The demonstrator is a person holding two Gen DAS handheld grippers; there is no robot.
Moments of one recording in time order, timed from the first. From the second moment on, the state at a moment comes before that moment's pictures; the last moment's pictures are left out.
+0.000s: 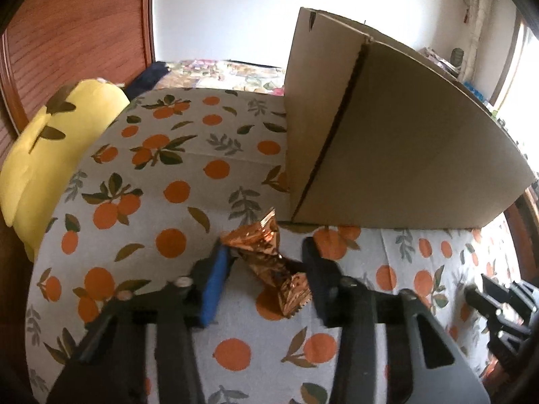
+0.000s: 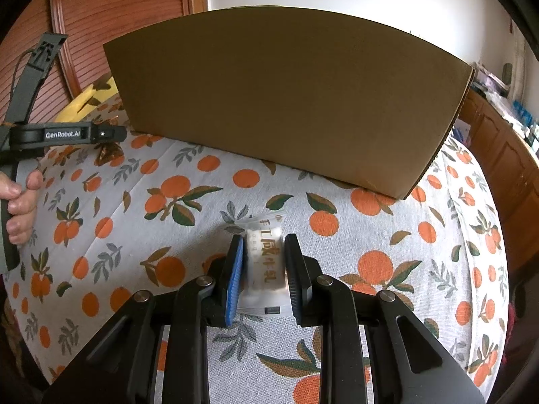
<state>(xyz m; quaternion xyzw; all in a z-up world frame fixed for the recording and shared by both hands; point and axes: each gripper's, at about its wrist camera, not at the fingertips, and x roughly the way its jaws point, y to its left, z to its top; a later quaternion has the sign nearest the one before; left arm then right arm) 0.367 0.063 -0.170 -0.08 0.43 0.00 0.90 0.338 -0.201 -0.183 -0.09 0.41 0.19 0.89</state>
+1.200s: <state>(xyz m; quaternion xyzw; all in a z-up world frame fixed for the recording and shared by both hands) 0.271 0.019 -0.112 -0.03 0.39 -0.13 0.91 0.318 -0.206 -0.155 -0.06 0.41 0.18 0.89</state>
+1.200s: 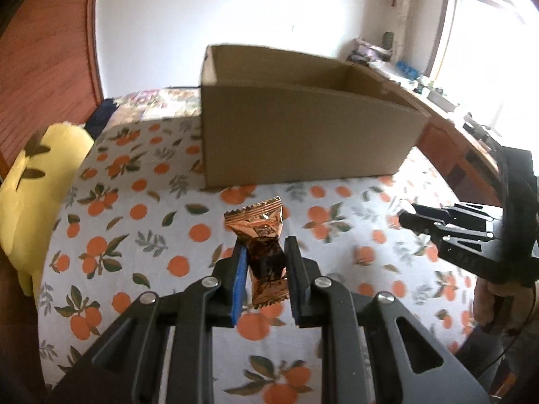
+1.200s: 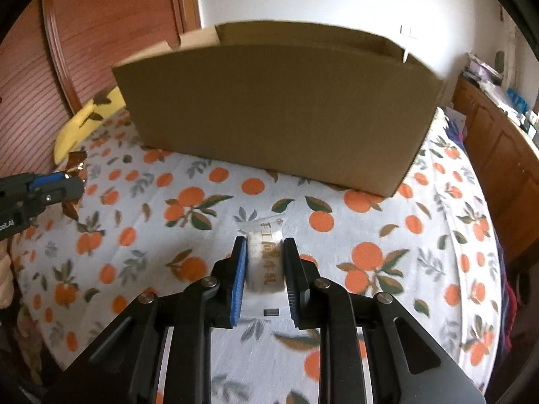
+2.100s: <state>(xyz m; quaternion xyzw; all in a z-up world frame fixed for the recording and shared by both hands) 0.240 -0.028 -0.034 0.01 0.30 -0.20 0.93 0.238 -0.225 -0.058 -0.03 0.34 0.17 0.92</state>
